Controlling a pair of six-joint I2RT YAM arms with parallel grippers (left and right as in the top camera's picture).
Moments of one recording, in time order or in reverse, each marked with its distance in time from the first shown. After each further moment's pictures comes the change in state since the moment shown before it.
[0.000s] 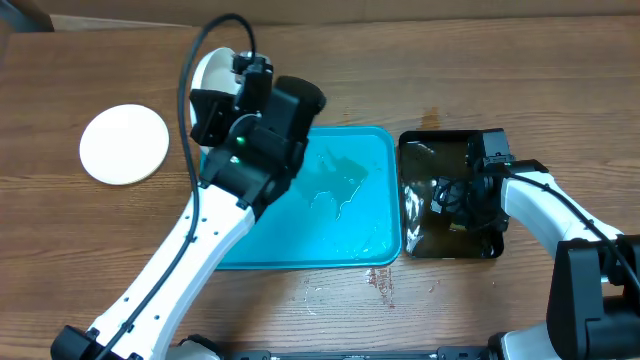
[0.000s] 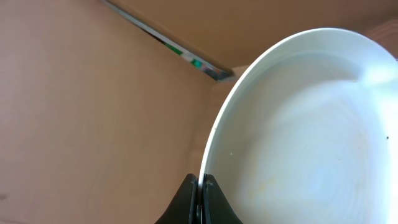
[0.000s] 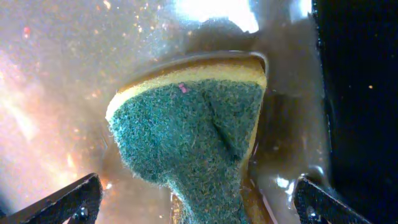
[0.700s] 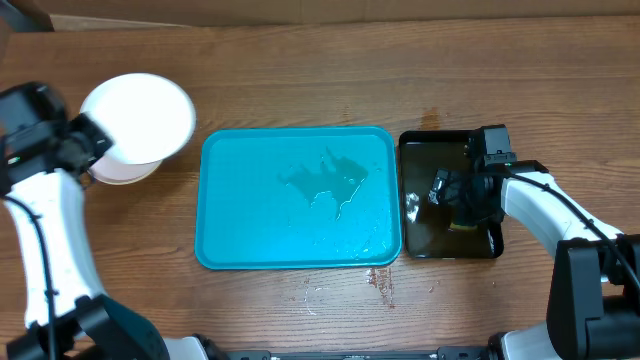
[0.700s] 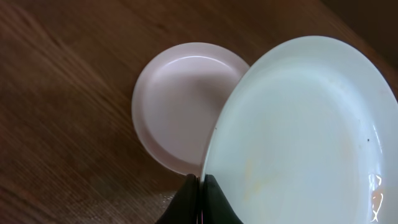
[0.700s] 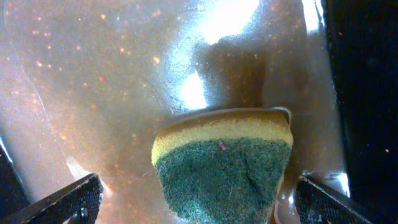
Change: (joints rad) left arm 1.007 0.091 0.000 -0.056 1.250 -0.443; right arm -0.001 0.000 -0.003 0.100 -0.027 0.000
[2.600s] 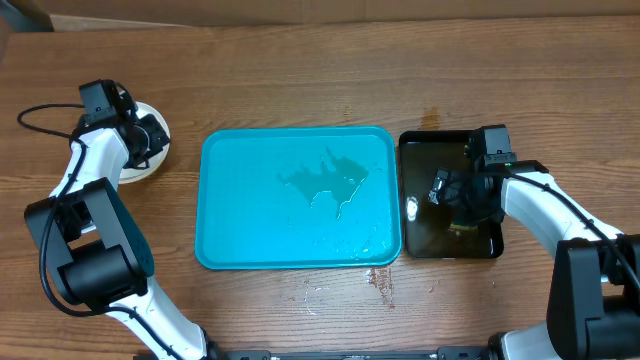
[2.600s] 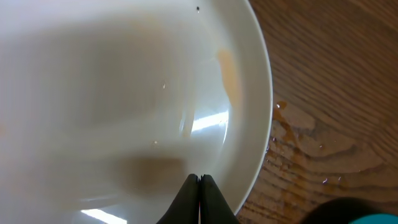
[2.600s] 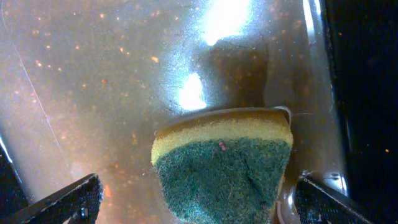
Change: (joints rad) left arm -0.139 0.459 0.027 0.224 0.060 0.062; right arm 0.000 0.000 0.000 0.000 0.000 0.000
